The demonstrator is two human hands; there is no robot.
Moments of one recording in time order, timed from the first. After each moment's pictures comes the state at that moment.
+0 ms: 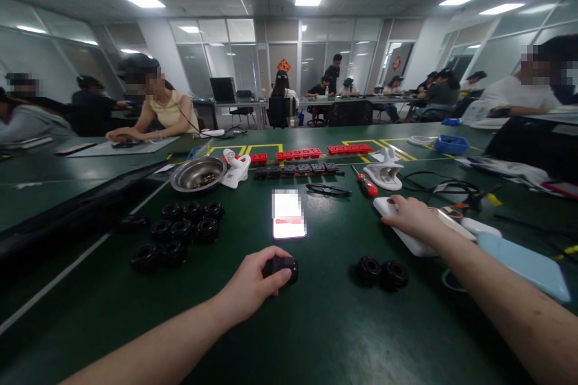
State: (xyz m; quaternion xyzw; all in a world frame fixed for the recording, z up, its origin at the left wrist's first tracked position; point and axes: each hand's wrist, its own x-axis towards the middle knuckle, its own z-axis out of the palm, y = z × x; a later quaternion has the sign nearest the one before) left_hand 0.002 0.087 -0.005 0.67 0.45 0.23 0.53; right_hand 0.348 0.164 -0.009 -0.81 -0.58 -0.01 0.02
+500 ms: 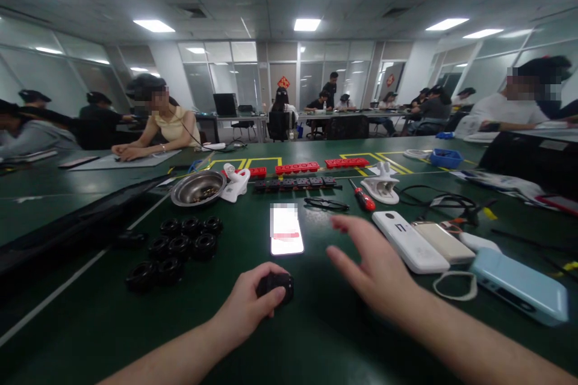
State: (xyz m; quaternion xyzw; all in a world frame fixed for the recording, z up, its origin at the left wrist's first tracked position) left_hand -0.001 0.085 -0.020 0.68 0.43 0.30 0.51; right_hand 0.226 0.078 0.032 -0.55 -0.76 0.09 0.34
